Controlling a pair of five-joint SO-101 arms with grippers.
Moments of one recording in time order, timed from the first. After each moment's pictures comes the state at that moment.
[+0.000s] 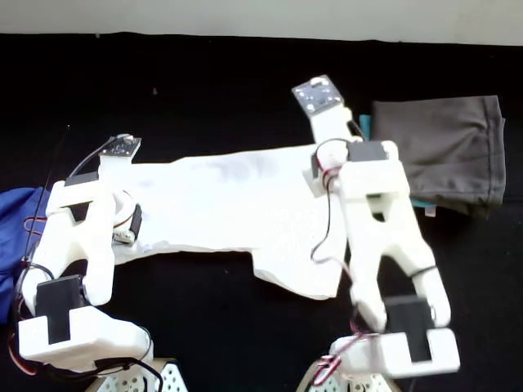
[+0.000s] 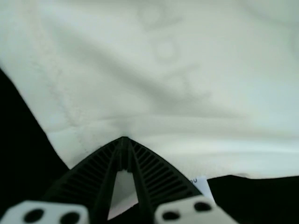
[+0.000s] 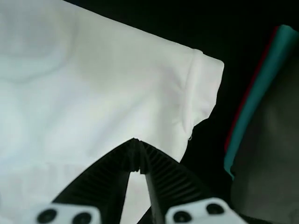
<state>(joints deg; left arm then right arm) -21.5 2.5 38.2 53.5 -20.3 -11.1 -1.4 14.8 60.4 20.7</state>
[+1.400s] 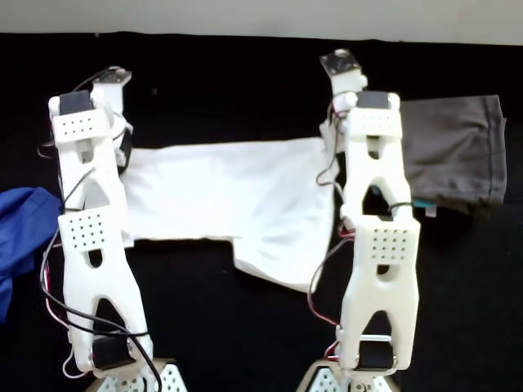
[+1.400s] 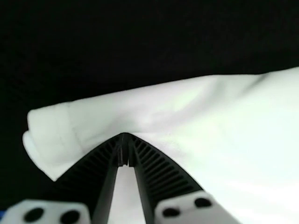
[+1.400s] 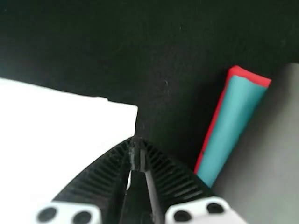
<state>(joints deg) -22.4 72.7 -81.1 96.7 -19.7 -3.6 52.0 -51.6 77.2 20.8</state>
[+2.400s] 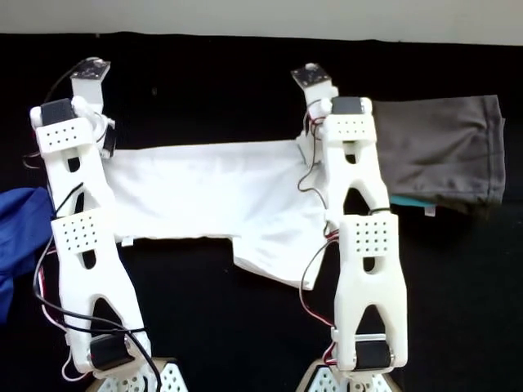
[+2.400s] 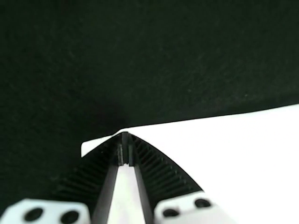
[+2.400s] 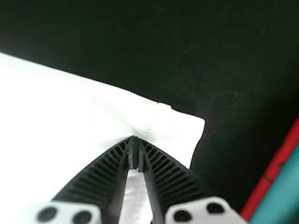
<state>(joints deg) -27.2 77.3 -86.1 89.2 -23.3 -7.4 64.2 -64.7 82.7 20.8</state>
